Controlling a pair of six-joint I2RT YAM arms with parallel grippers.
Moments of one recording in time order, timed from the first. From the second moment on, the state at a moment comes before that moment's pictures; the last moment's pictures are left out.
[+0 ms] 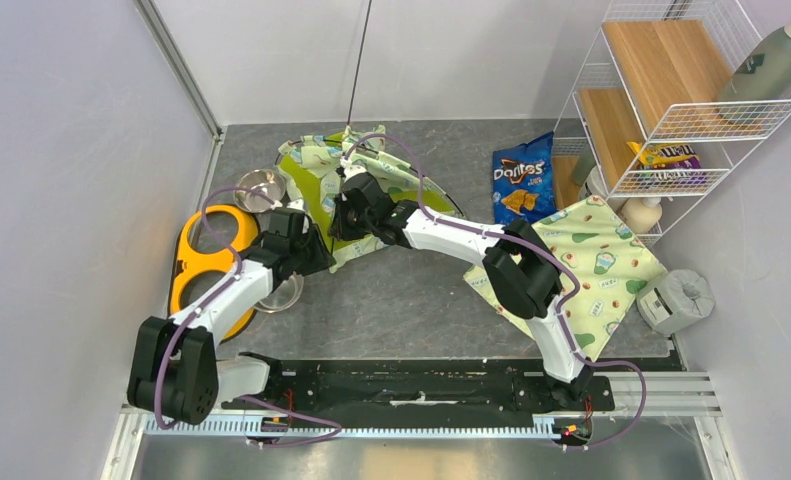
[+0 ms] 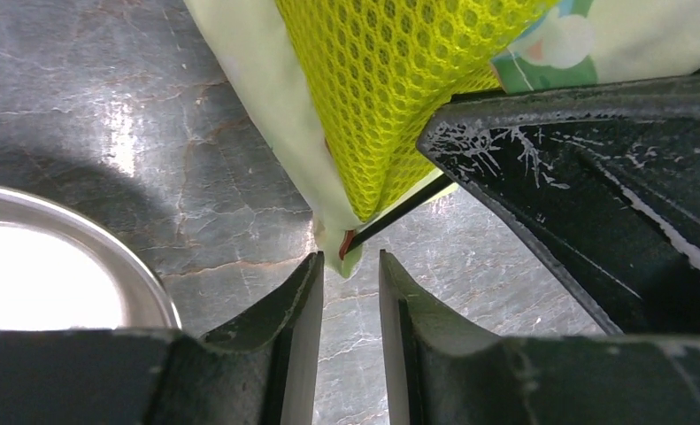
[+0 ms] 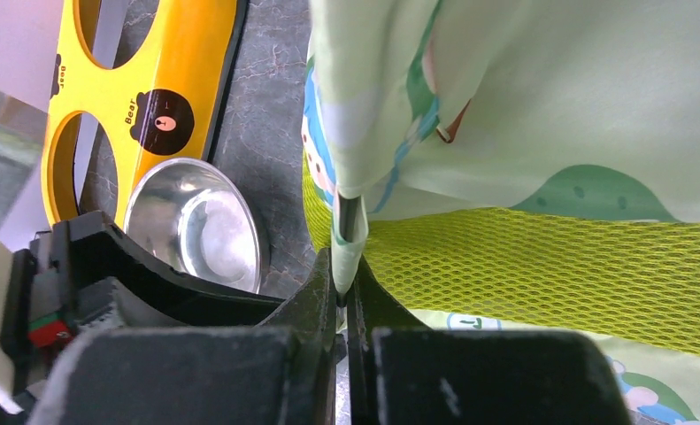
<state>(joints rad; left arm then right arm) -0.25 1.22 0.66 -0.31 0.08 -0.52 0.90 2.15 1.71 -0.15 -0.03 0.60</state>
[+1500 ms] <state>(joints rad) -0.29 1.17 0.76 -0.34 0.00 -0.45 0.90 2.15 1.72 -0.16 -0.03 0.58</state>
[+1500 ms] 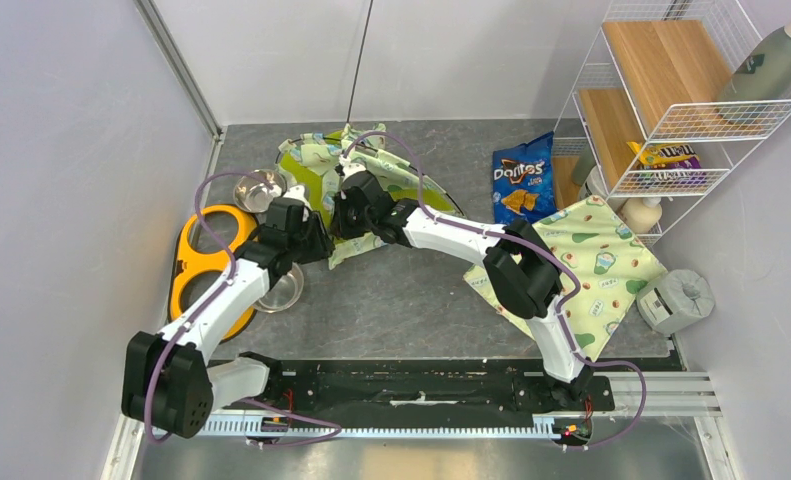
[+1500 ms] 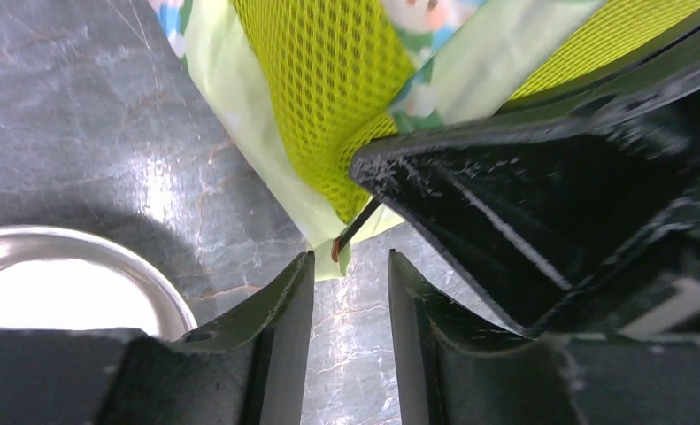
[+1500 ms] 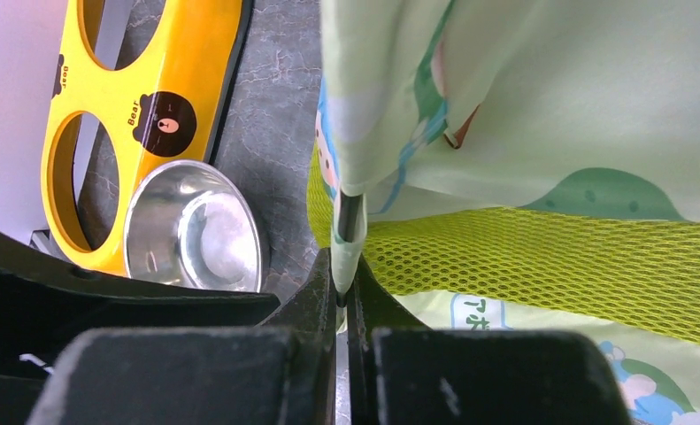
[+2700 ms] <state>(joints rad) -0.35 1.22 0.85 -0.48 -0.08 -0.37 0.90 2.15 1.76 -0.11 -0.03 0.59</state>
